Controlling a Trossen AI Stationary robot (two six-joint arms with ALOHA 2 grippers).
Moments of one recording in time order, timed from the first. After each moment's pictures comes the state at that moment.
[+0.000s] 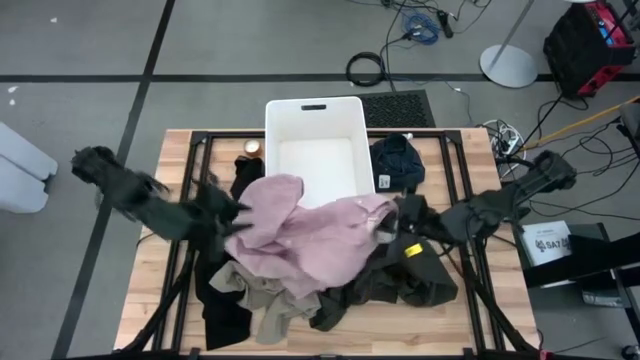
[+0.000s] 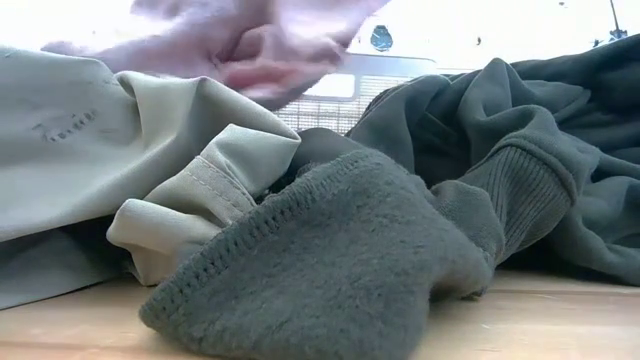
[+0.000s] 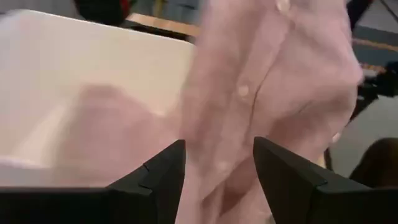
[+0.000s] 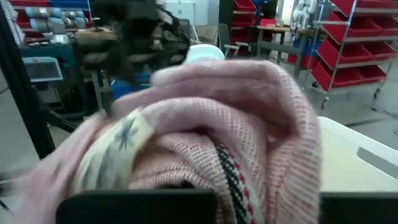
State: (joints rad) left arm -0.59 1.08 1.33 -0.87 -0.61 -0.56; right arm 0.50 1.20 1.19 -0.12 0.82 0.14
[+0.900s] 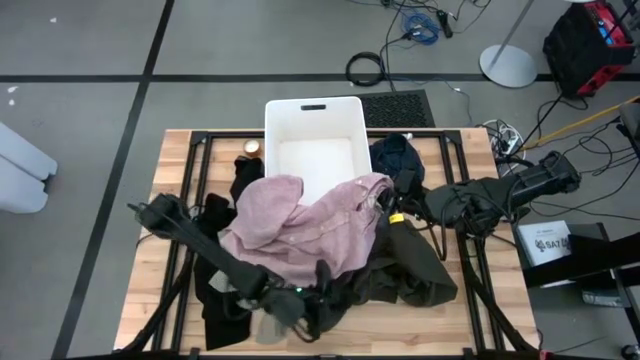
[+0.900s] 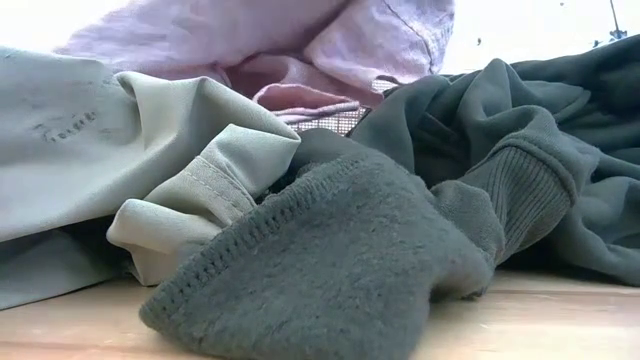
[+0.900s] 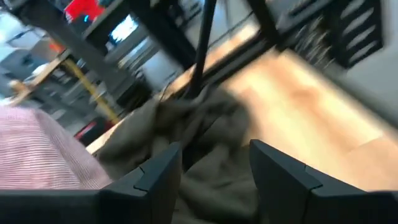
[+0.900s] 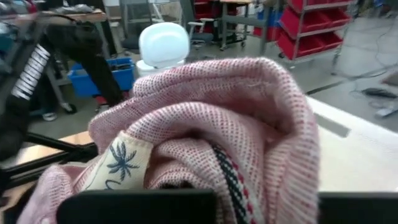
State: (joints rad) left arm -0.58 1.91 1.37 0.19 -0.60 0.45; right arm 0.34 1.17 1.19 -0.27 0.78 0.29
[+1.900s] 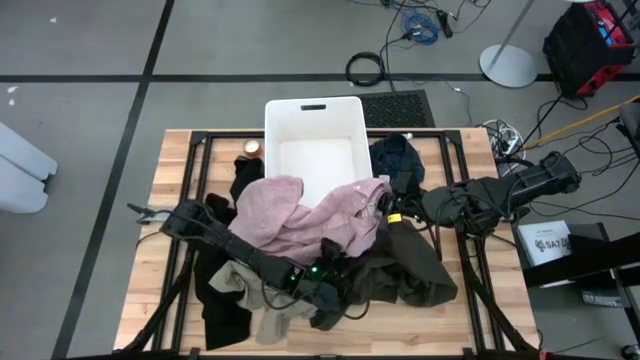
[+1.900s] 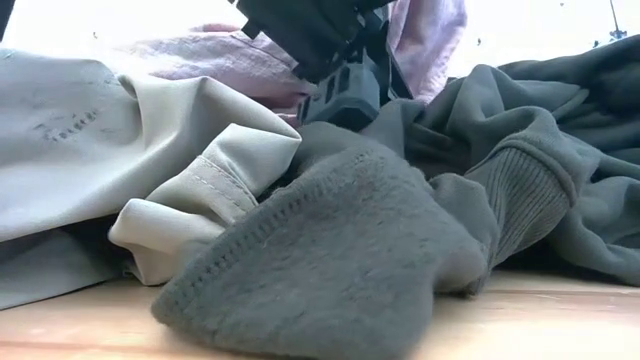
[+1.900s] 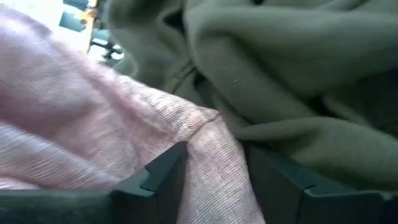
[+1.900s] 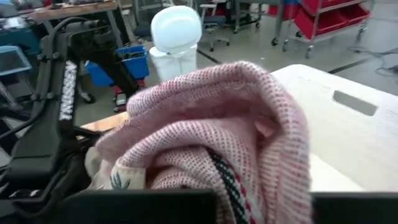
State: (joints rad) left arm -0.44 2.07 1.42 -0.03 -0.93 0.56; right arm 0.34 1.17 1.19 -0.33 0.71 0.38
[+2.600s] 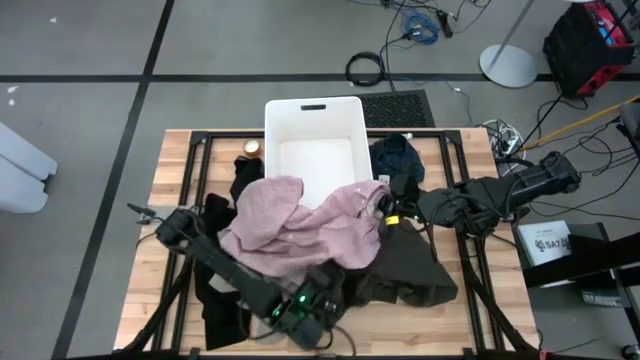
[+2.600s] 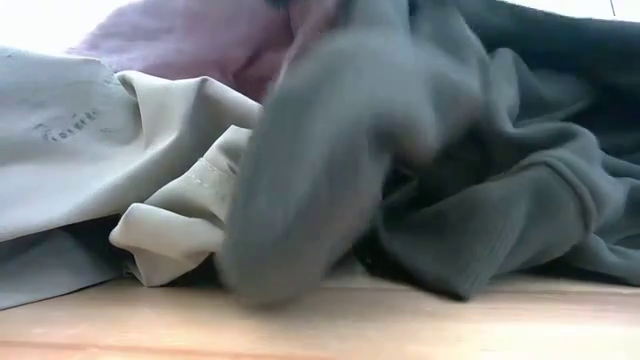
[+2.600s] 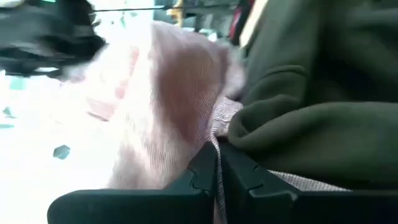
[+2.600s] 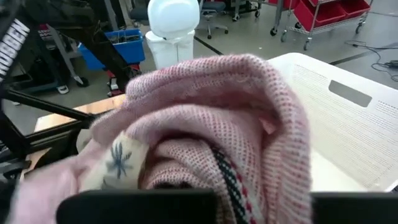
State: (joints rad) left arm -0.63 2.06 1.62 -0.04 -1.45 0.98; right arm 0.34 1.17 1.19 -0.41 0.70 0.38
